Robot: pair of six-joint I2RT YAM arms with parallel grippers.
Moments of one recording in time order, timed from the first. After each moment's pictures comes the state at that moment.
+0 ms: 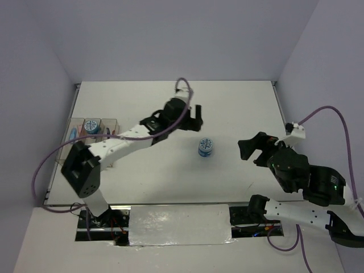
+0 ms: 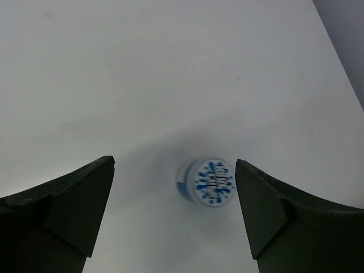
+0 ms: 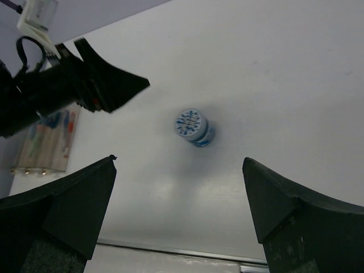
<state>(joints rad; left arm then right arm) -0.72 1.62 1.32 -0.15 -0.18 -0.46 1.12 0.58 1.17 -1.03 0.84 0.81</state>
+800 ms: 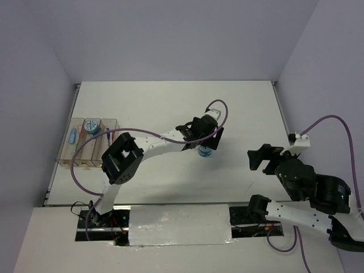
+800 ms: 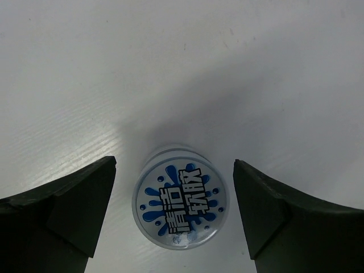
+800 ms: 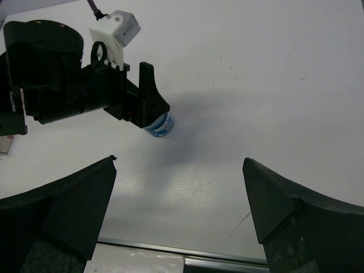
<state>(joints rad) -0.93 2.07 1.59 -0.25 -0.25 -0.39 1.12 0.42 1.09 -1.19 0.90 0.71</state>
